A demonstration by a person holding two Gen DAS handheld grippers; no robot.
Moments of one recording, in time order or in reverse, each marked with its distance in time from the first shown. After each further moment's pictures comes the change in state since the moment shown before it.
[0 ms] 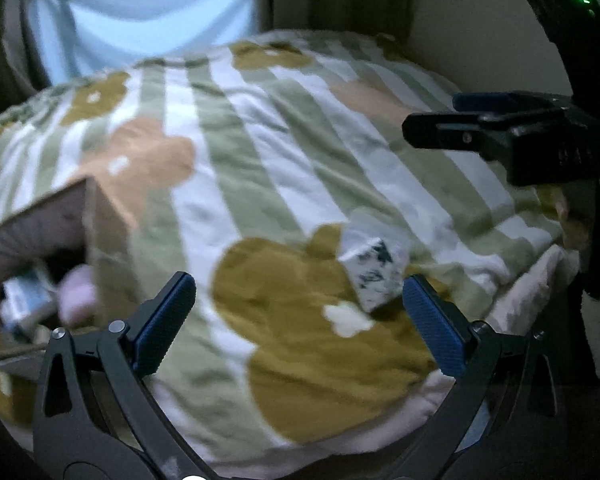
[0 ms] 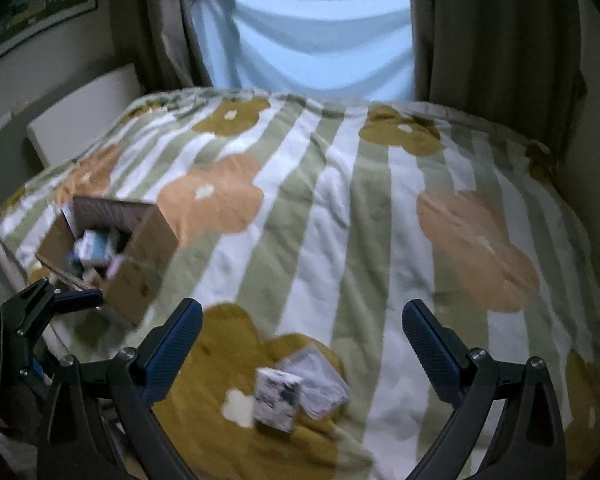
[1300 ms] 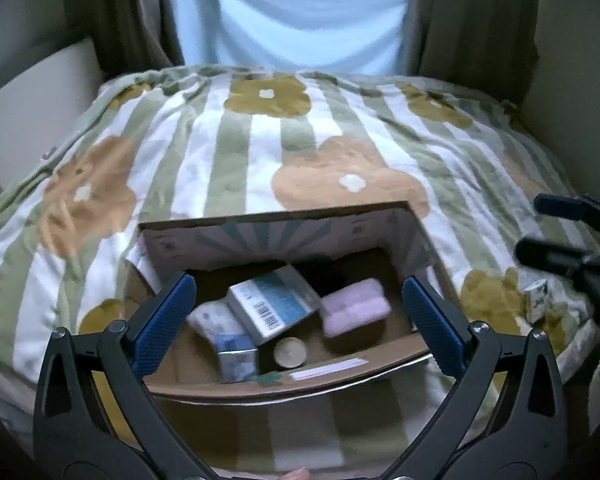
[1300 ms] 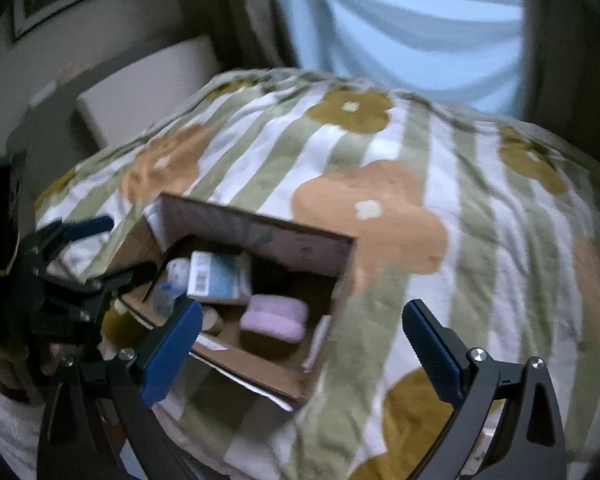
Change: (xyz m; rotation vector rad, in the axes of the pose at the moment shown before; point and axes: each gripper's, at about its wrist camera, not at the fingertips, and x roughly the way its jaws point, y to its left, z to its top) left arm -0.126 0.284 -0.012 -0.219 -0.113 0.266; right arm 0.059 0.222 0.068 -0.053 0.025 0.172
